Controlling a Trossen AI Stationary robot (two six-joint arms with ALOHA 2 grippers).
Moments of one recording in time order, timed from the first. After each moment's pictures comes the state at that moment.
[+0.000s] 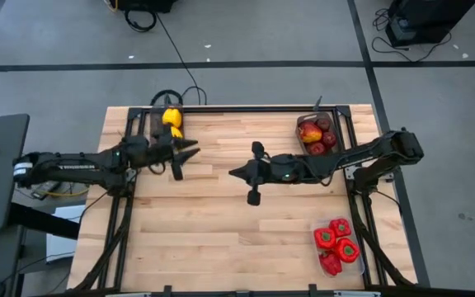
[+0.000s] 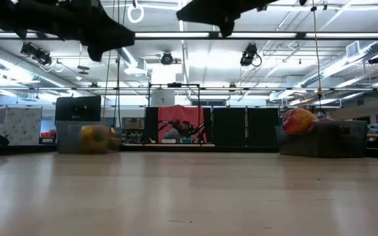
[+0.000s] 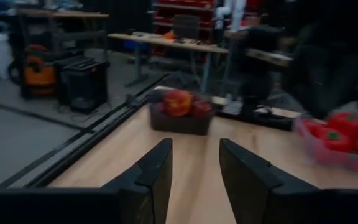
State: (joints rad) left arm 0.17 0.74 0.42 0.27 -0.15 -0.11; right arm 0.13 1.55 1.05 0.21 0.26 -0.03
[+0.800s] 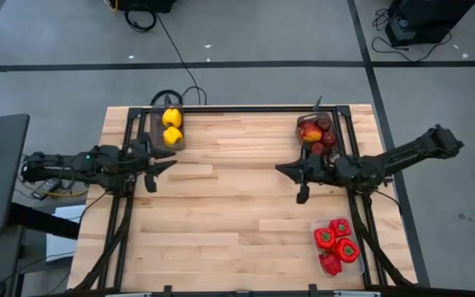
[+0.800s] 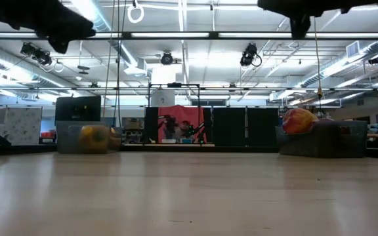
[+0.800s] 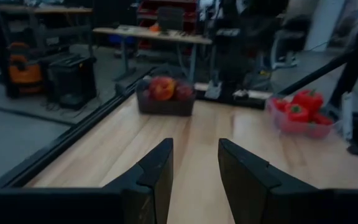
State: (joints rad) left arm -0.08 0.32 0.42 -0.20 -0.32 -0.11; right arm 0.26 0.94 0.51 0.42 0.44 0.10
